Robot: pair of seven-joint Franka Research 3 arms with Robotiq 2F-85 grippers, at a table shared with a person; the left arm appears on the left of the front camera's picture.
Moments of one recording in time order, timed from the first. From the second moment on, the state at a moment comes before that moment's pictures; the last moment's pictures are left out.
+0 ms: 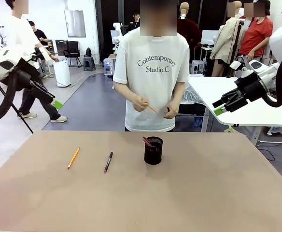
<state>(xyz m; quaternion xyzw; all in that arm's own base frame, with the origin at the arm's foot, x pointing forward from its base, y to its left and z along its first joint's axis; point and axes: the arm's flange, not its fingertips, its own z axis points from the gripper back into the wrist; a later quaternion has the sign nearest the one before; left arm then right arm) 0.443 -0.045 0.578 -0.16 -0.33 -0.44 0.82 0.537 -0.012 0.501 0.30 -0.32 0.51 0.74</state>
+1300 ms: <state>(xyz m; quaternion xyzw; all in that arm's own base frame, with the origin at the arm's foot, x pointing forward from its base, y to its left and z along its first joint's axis) 0.445 -0.044 0.576 -0.12 -0.29 -0.44 0.84 0.537 -0.012 0.501 0.30 -0.32 0.51 0.74</state>
